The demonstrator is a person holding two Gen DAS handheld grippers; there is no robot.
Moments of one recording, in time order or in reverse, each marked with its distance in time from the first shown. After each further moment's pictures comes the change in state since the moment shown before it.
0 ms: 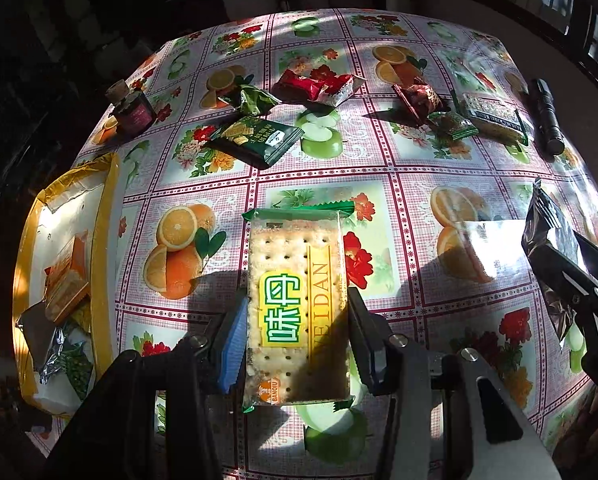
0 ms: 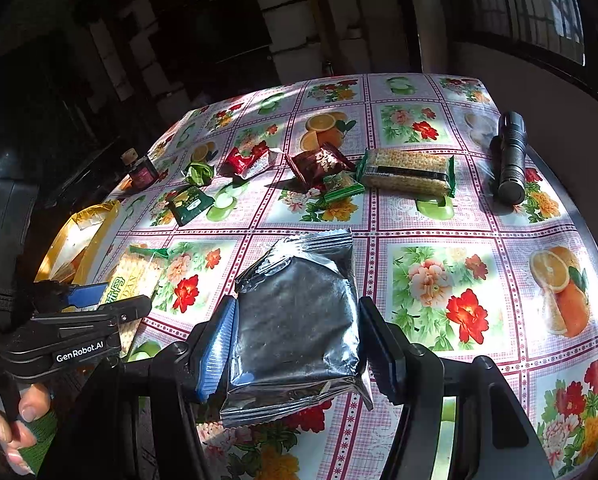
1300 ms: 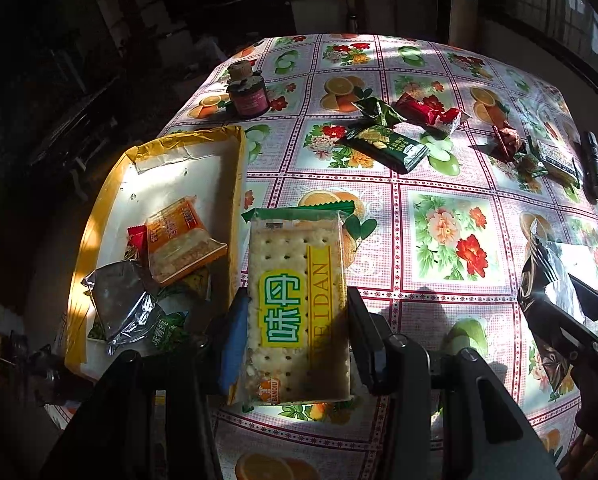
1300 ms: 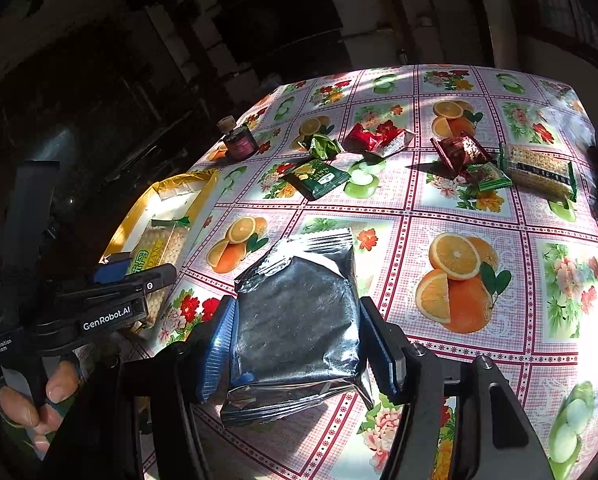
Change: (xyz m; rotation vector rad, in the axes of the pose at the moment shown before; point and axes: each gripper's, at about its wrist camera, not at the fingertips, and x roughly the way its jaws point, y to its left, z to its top) left arm -0.025 0.100 -0.033 -0.155 -0.054 0.116; right arm 0.024 0.096 -0.014 -0.084 0.074 0.218
